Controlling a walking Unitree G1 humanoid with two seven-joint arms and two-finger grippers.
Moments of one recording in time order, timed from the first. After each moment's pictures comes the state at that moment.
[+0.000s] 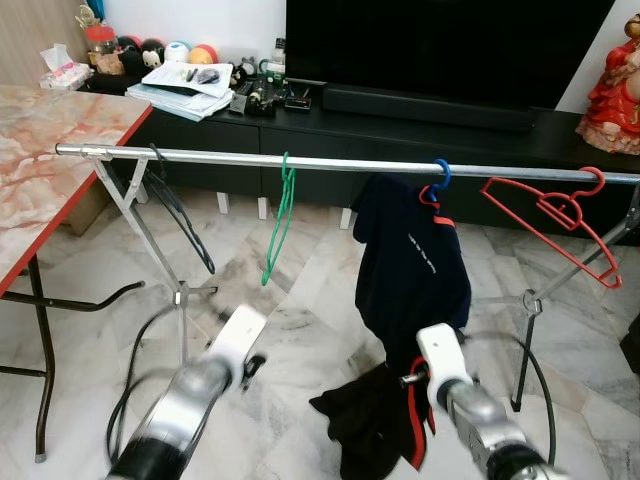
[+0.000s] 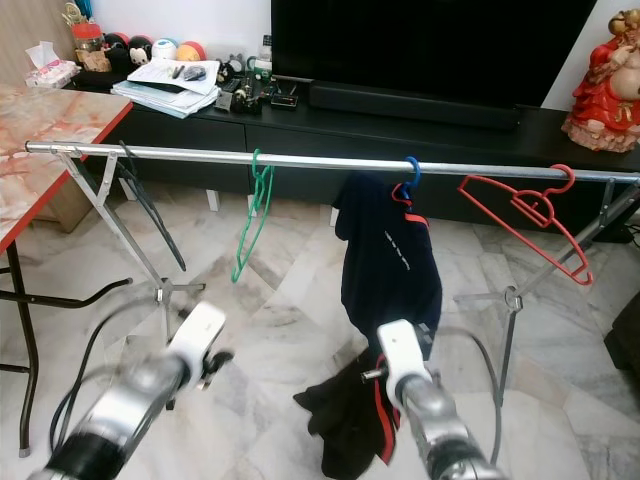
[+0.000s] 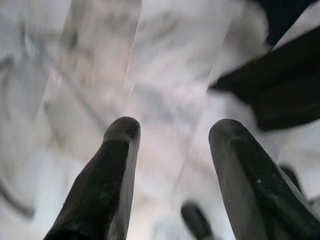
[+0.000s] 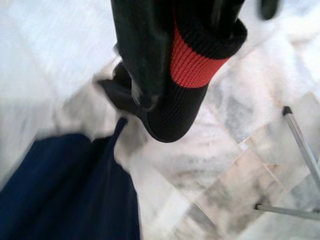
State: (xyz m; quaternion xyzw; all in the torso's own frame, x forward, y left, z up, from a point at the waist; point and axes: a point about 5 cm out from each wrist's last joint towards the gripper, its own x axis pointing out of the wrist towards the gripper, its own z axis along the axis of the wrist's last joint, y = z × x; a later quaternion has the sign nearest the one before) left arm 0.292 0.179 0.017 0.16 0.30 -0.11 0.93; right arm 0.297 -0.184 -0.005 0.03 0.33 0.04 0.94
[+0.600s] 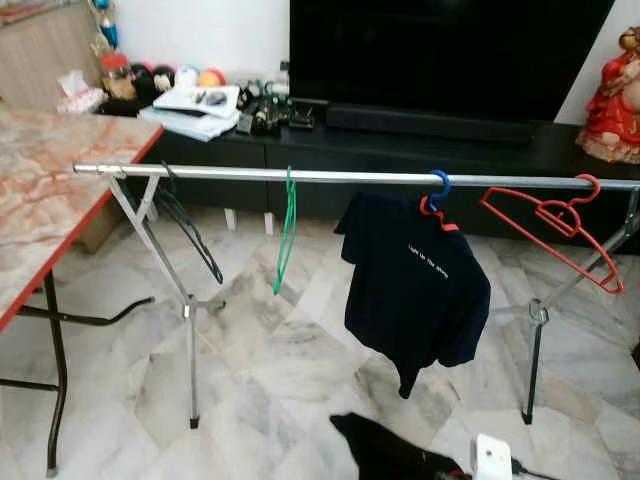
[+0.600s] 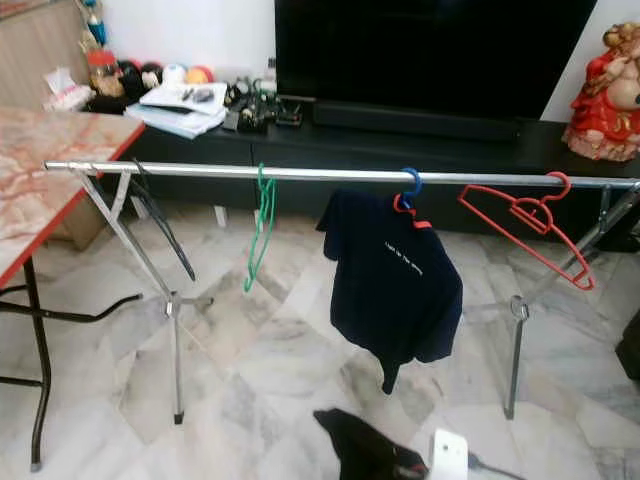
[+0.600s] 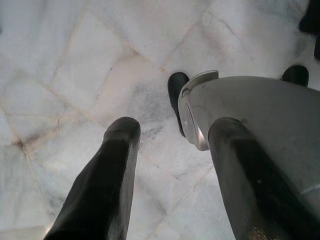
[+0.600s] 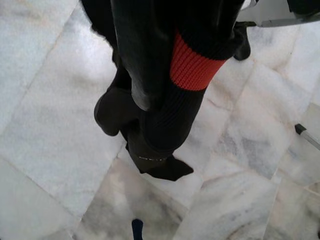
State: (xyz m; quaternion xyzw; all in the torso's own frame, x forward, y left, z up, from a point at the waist) left arm 0.142 0.217 -0.095 0.05 0.51 0.01 0.86; right arm 0.193 -0.210 -0.076 0.13 0.45 -0.08 0.88
